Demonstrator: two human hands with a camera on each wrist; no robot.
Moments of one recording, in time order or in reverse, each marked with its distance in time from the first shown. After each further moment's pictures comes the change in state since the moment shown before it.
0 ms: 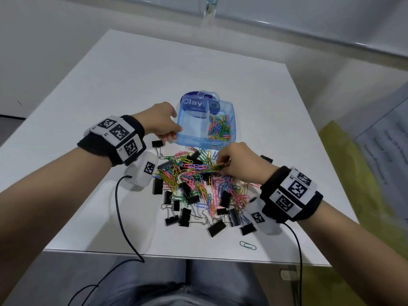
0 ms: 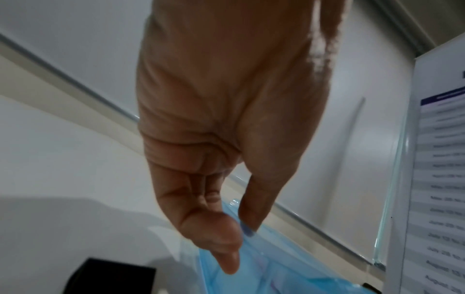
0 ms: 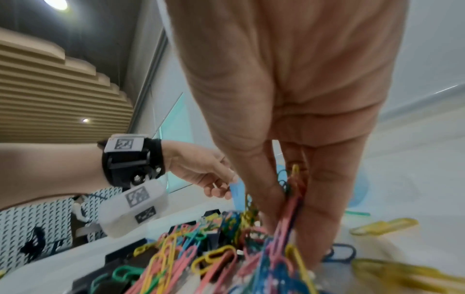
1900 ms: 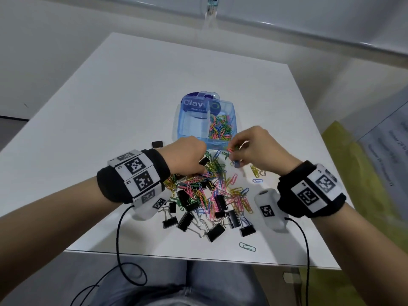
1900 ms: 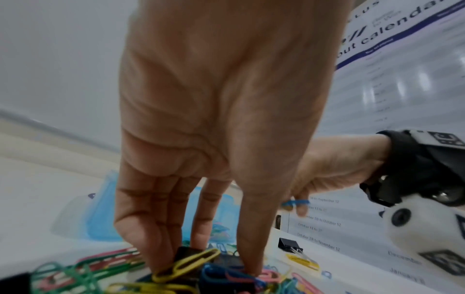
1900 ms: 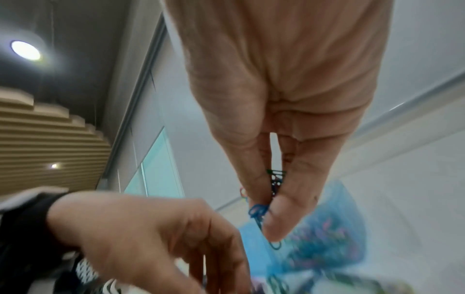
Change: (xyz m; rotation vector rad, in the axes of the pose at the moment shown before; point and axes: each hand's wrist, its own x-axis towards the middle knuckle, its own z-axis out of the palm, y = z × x) left_hand -0.047 0.018 0.064 0.735 -0.127 0.374; right_hand -0.007 0.017 -0.028 0.485 0.153 0.097
